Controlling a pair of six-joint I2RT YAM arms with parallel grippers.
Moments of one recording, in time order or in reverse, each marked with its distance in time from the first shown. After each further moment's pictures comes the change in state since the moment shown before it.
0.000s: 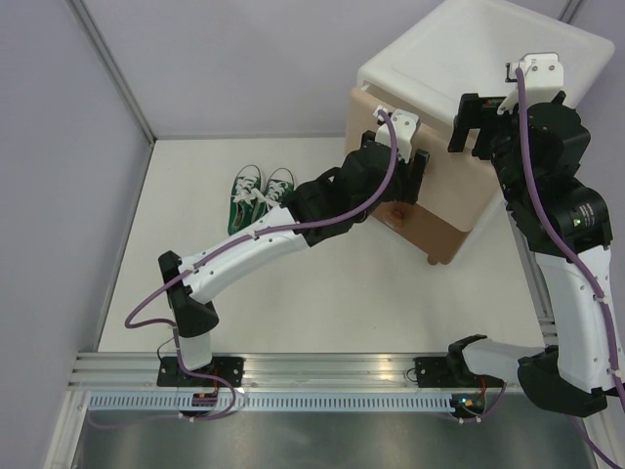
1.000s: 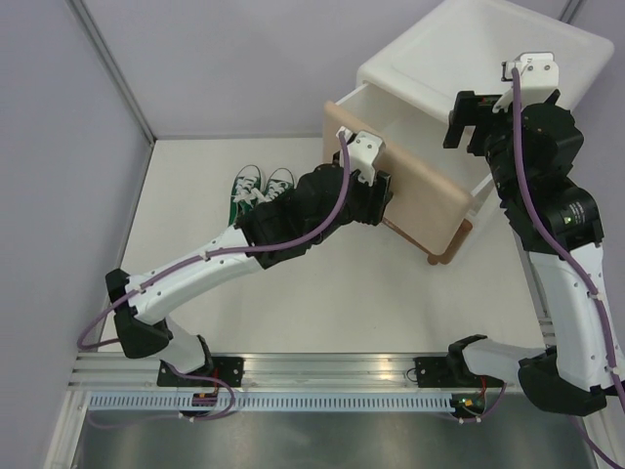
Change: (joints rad) left arm -0.008 -0.280 -0.356 0.087 0.051 0.026; right arm 0.000 -0.005 -0.063 0.091 -0.007 -0.005
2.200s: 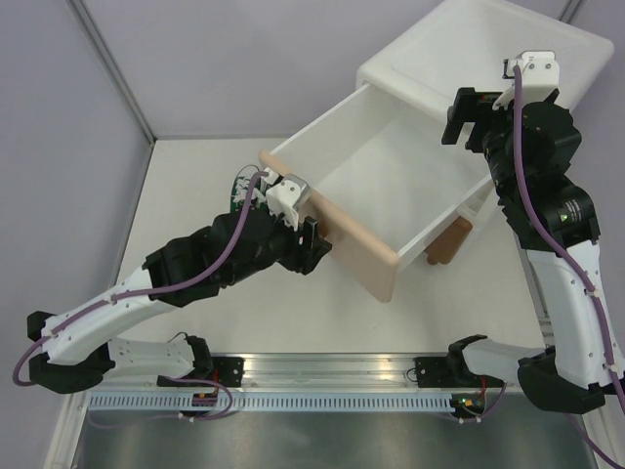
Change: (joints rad) left arm -0.035 -0.458 -0.315 -0.288 0.103 -0.139; right arm -0.007 0.005 -0.017 0.042 -0.009 0.021
